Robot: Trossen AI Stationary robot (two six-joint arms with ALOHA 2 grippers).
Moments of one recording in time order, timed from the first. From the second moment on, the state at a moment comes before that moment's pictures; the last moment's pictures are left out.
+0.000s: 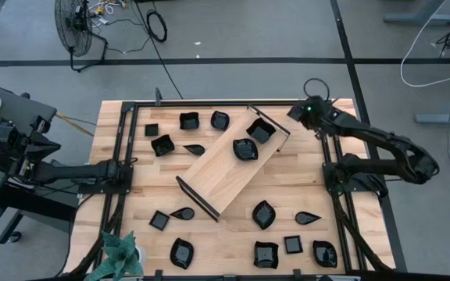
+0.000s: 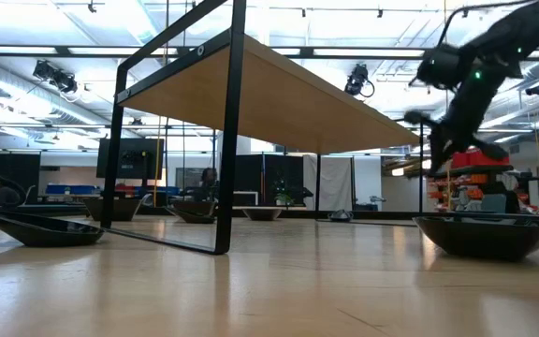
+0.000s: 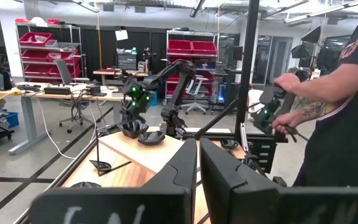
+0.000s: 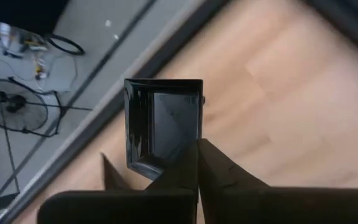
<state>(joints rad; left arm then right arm) 0.03 0.01 1.40 -1.29 0.03 -0.06 -0.84 1.03 0.60 -0.47 0.25 1.34</state>
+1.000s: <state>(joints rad) 0.03 0.01 1.40 -1.29 0.03 -0.06 -0.82 1.22 1.20 -0.51 -0.25 0.54</state>
